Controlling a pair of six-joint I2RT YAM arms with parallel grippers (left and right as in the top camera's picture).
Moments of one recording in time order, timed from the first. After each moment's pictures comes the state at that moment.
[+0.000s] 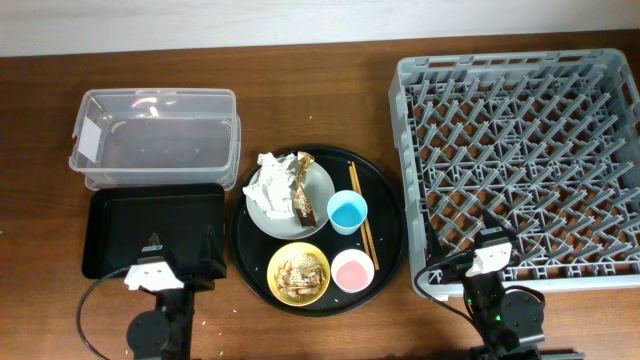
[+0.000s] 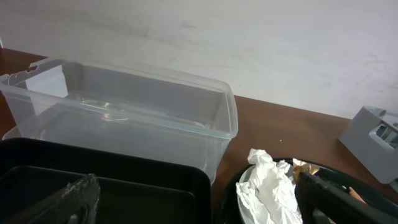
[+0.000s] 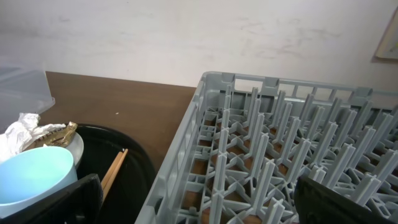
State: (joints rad) left arm 0.06 0.01 0.02 -0.08 0.05 -0.22; right arm 0.12 0.01 0.01 -0.07 -0.04 -0.04
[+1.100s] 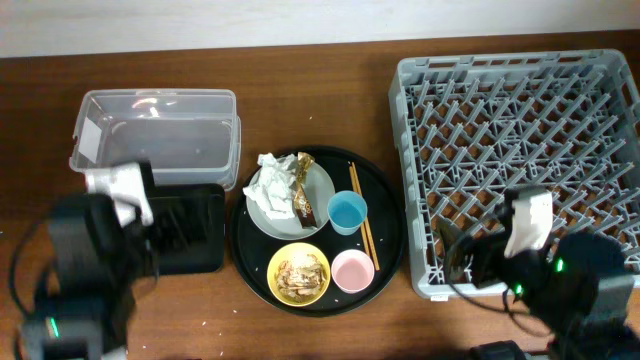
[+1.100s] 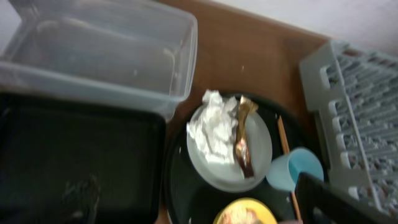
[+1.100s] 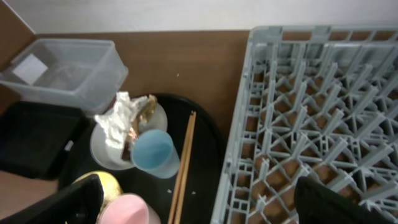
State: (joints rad) left arm 0.06 0.94 1.20 -1.02 0.21 -0.22; right arm 0.12 0.64 1.03 -0.93 -0.23 0.11
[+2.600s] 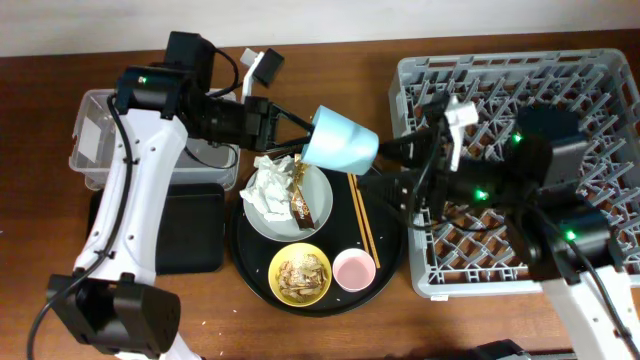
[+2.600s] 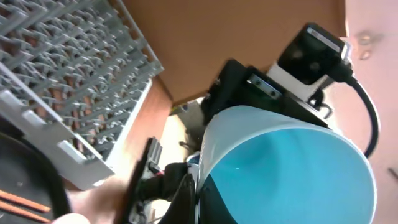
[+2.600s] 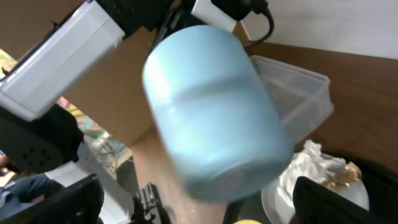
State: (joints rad) left arm -0.17 1.83 1.90 -1.40 1.43 0.22; right arm 0.20 1.11 1.21 -0.48 -1.01 0.24
